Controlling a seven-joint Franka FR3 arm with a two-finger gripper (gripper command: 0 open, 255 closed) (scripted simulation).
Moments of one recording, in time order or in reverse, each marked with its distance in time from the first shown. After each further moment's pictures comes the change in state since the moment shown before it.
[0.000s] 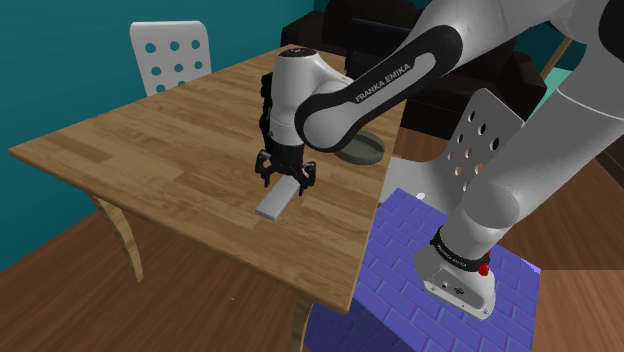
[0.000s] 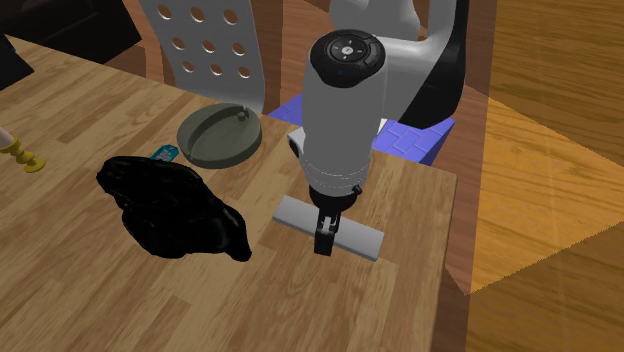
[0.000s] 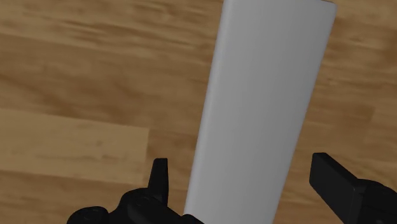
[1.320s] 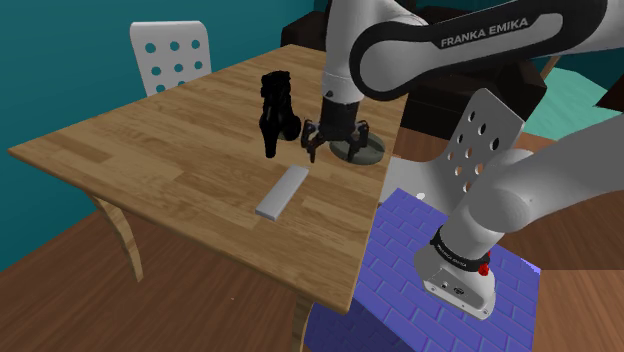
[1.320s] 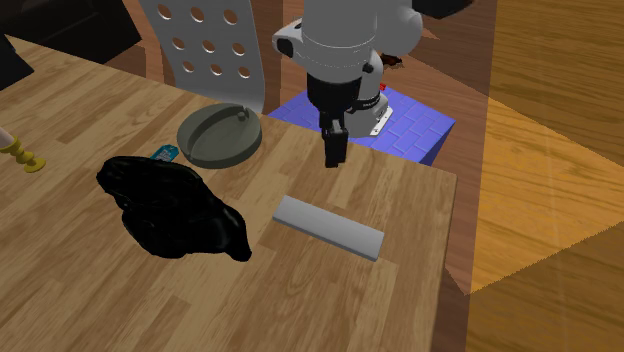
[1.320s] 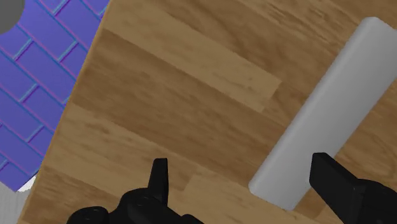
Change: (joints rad) arm 0.132 -0.475 -0.238 -0.110 0.139 -0.400 -0.531
